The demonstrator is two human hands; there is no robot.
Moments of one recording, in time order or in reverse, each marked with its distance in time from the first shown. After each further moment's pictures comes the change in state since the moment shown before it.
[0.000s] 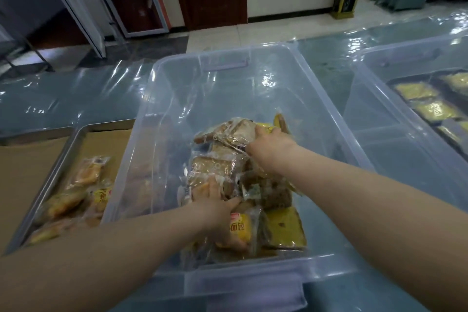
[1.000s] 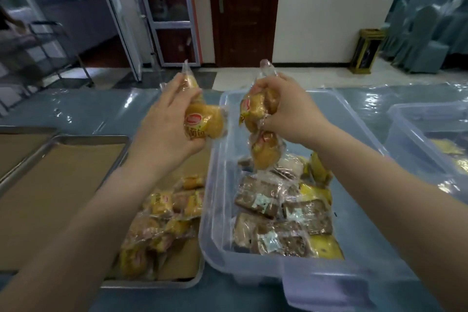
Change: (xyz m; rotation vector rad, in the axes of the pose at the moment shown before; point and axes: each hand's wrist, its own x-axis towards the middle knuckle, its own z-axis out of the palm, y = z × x) left_hand -0.147 -0.169 -0.044 -0.483 1.417 -0.019; right_hand -0.052 -0.061 -0.141 0.910 0.740 -0.205
